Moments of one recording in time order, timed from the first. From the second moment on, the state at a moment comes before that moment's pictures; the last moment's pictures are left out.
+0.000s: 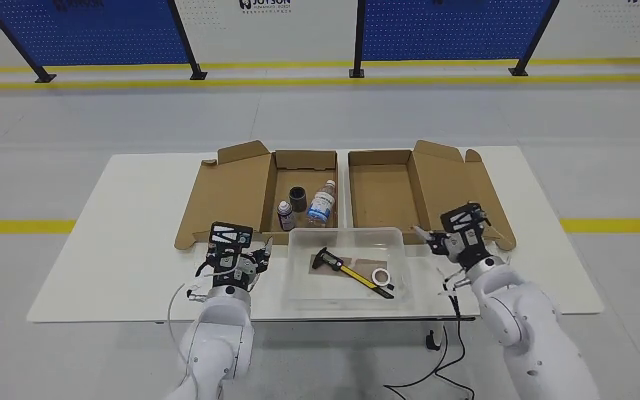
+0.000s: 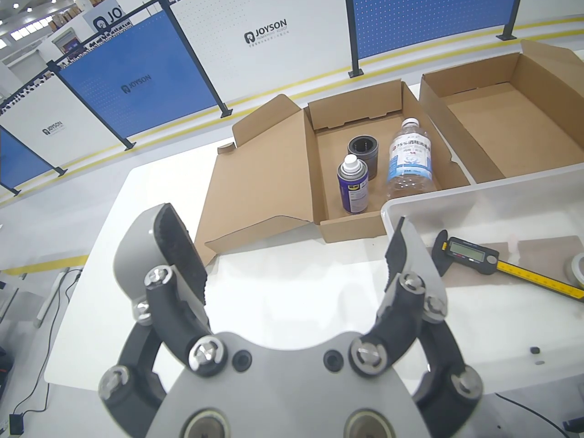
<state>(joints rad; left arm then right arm) 1.65 -1.37 -1.30 -2.09 1.80 0.24 -0.55 -1.43 -1.16 1.43 -1.83 -1.26 -0.21 0.40</state>
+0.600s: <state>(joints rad) 1.65 -1.37 -1.30 -2.09 1.80 0.24 -0.55 -1.12 -1.20 1.15 -1.75 -0.91 -0.30 1.00</state>
